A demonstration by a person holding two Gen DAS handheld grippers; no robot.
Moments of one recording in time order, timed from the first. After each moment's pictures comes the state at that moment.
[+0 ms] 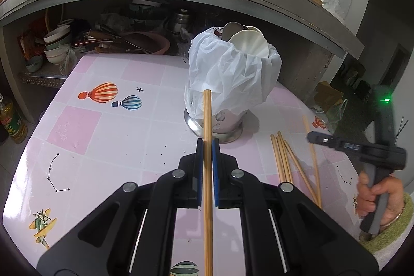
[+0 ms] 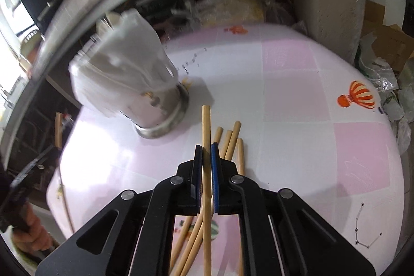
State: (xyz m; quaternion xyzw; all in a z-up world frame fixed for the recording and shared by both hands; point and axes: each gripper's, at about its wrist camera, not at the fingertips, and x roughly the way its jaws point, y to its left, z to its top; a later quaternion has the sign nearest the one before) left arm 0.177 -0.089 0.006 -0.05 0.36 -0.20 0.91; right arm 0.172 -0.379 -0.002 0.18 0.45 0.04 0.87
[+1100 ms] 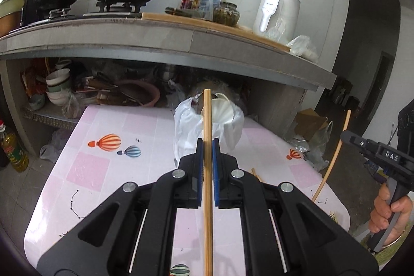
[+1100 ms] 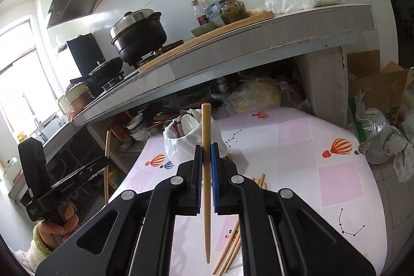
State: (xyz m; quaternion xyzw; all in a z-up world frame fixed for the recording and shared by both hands) left arm 0.129 -0.075 0.101 -0.05 0.26 -0.23 0.94; right arm 0.060 -0.377 0.125 0.20 0.25 0.08 0.94
